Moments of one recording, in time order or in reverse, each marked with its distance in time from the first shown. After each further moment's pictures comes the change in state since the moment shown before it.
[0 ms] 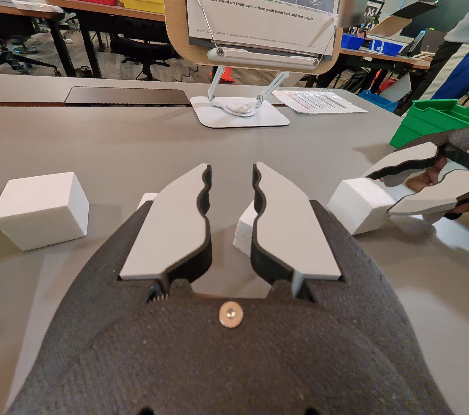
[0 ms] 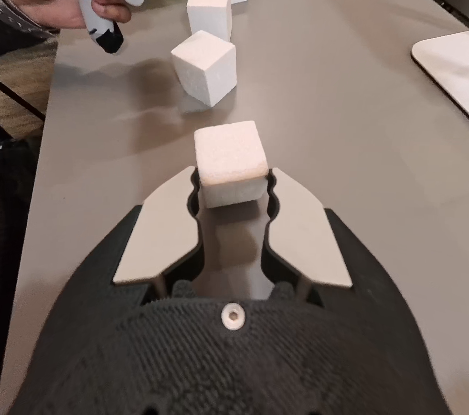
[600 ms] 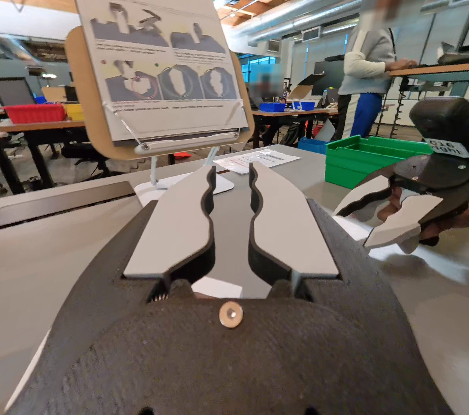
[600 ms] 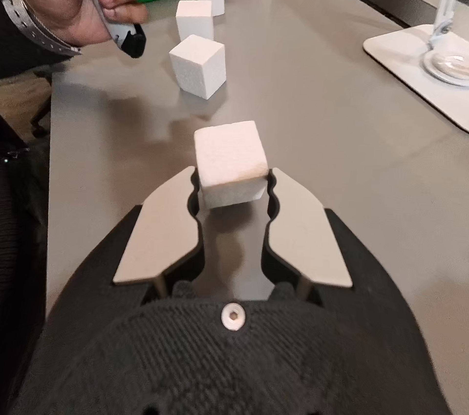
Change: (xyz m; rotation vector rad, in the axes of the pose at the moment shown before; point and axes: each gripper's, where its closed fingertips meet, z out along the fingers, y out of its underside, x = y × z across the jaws) left arm 0.083 -0.051 0.013 0.309 0.255 0.156; right arm -0.011 0.013 -0.041 0.069 0.132 0.045
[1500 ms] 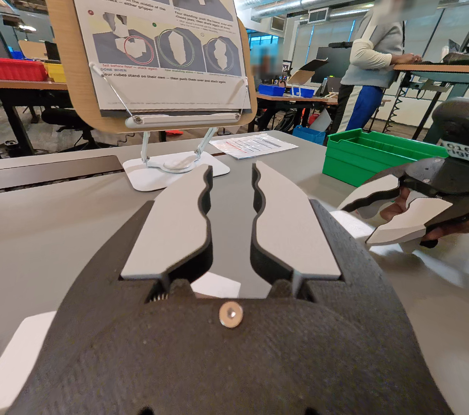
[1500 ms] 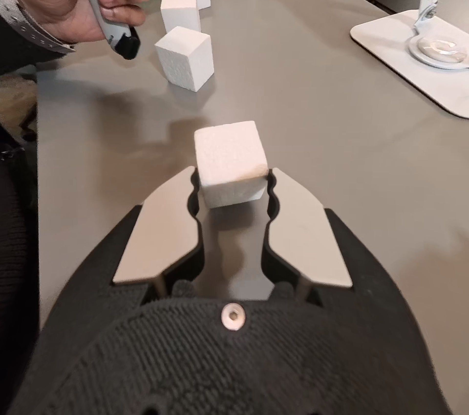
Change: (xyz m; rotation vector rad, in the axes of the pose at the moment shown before) left arm -0.008 0.020 0.014 -0.089 -0.003 -0.098; right arm 0.009 0.007 -0.006 -0.014 0.037 0.028
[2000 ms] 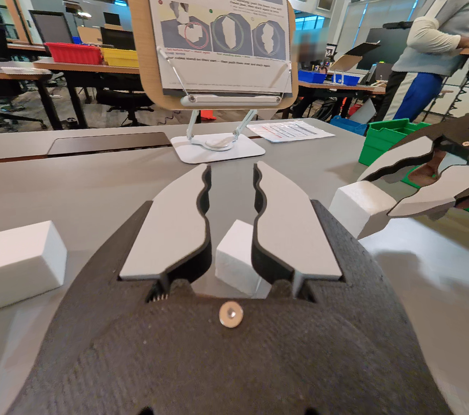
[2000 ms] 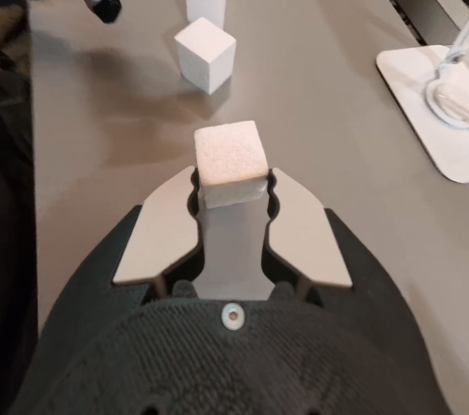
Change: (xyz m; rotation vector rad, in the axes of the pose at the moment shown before) left arm -0.036 0.005 -0.051 -0.056 -0.161 0.005; right arm -0.010 -0.030 0.016 -0.156 -0.049 -0.200
